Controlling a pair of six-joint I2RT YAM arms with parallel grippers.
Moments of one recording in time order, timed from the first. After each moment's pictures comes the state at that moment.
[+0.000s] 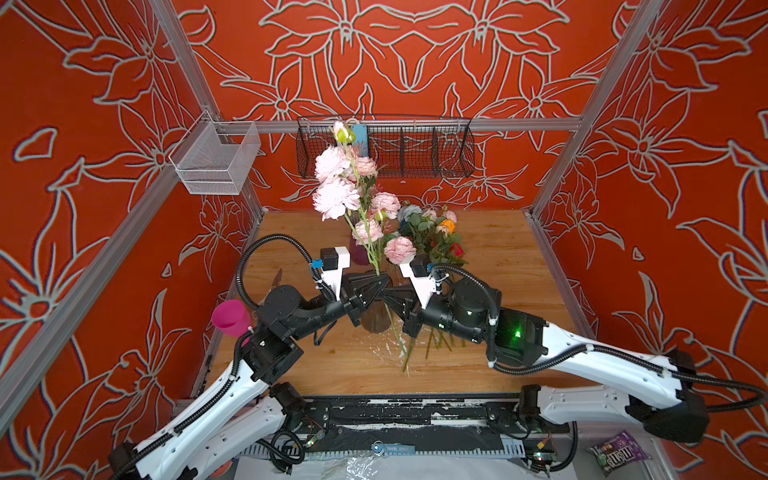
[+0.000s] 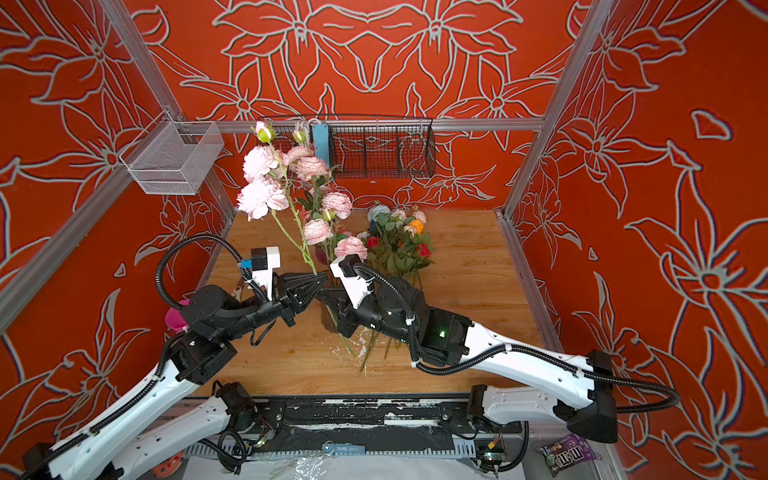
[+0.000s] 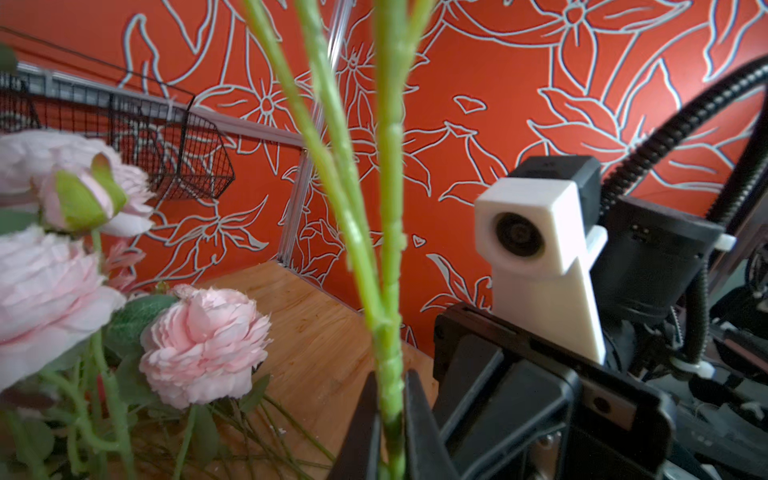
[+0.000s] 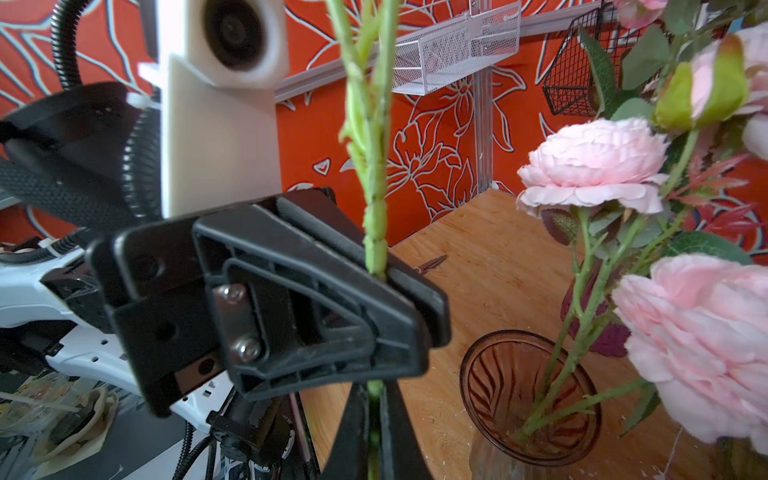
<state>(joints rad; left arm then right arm) -0.65 0.72 0.77 0.14 0.39 -0.39 1.19 1.14 1.10 -0.08 0.08 0.29</state>
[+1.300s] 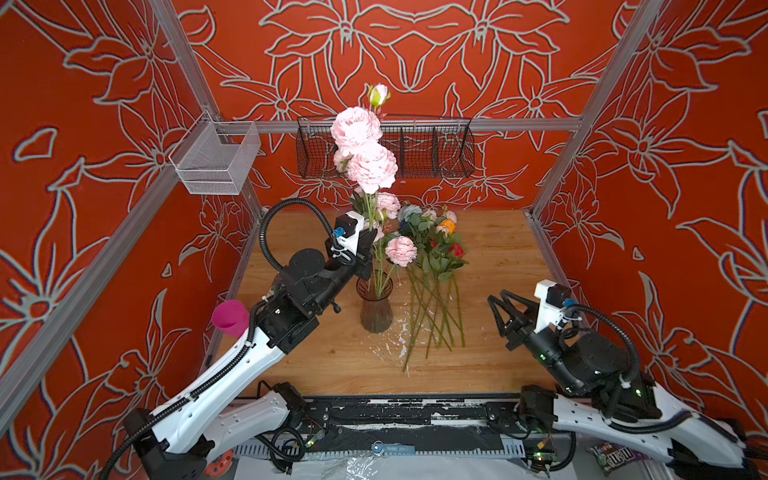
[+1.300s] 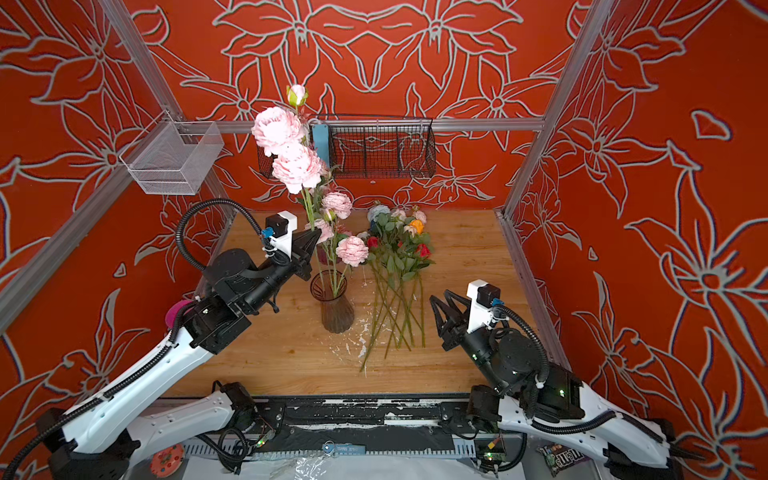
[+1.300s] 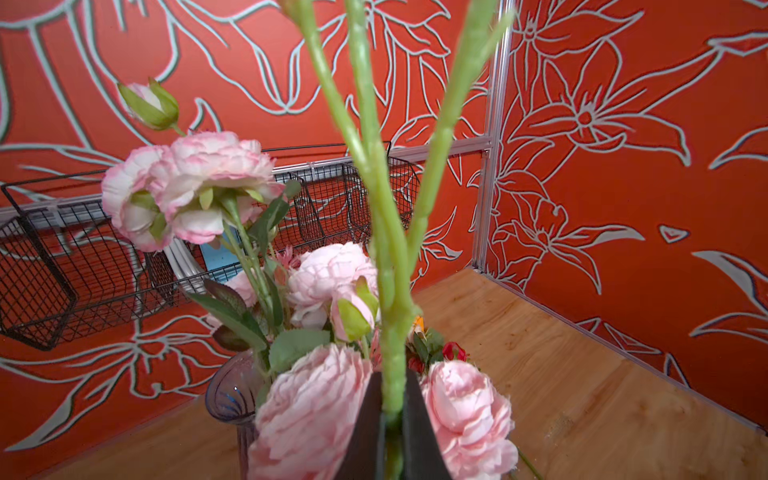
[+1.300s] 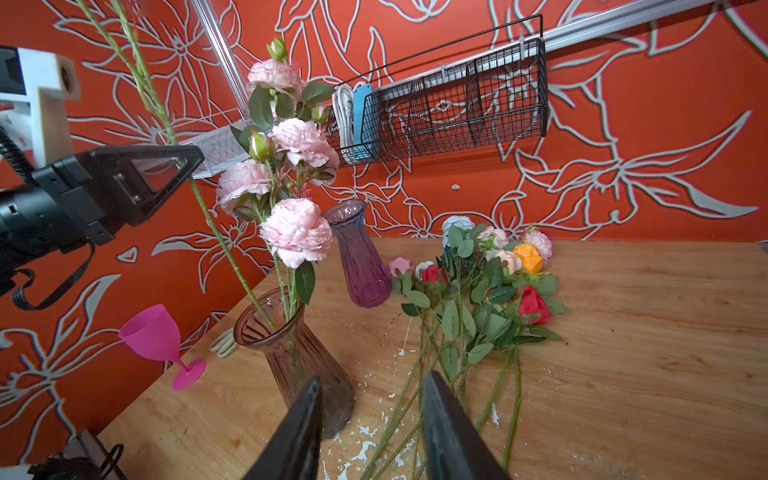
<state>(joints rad) -0.65 0.96 1.01 0.00 -0.12 0.03 1.19 0.35 0.73 -0.43 0.70 0.34</state>
